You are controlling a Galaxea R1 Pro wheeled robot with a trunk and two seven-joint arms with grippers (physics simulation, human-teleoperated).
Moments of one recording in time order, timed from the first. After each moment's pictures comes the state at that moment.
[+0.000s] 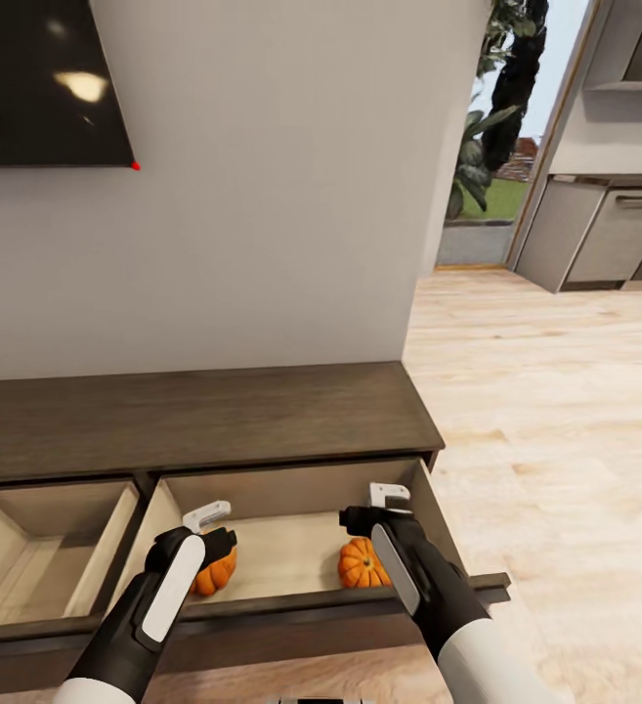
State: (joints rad) left arm -0.44 -0.03 -0.09 -1.16 0.64 0.72 0.64; right arm -0.59 0.17 0.24 -0.90 -0.33 0.59 -0.30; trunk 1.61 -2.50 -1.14
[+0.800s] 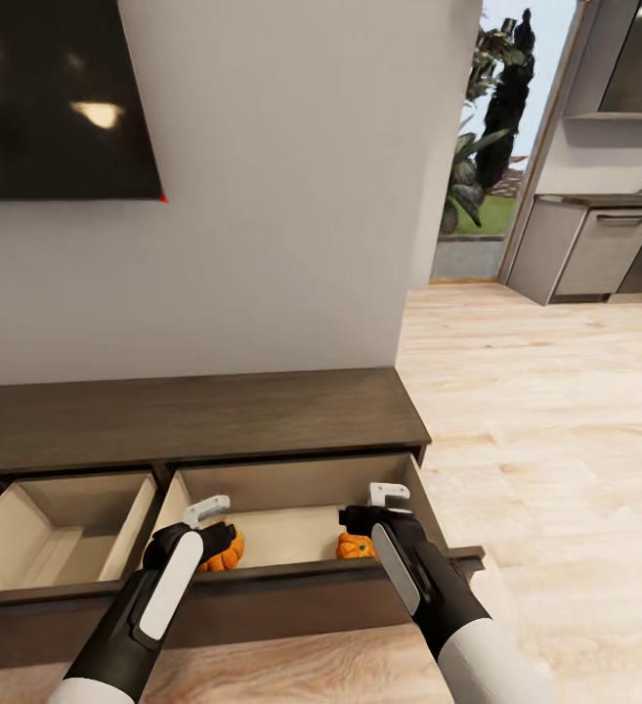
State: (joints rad) left arm -0.44 -0.03 -0.09 -1.19 0.64 0.73 0.64; right arm -0.59 0.17 0.24 -0.90 -0.33 0.59 -0.30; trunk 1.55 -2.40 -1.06
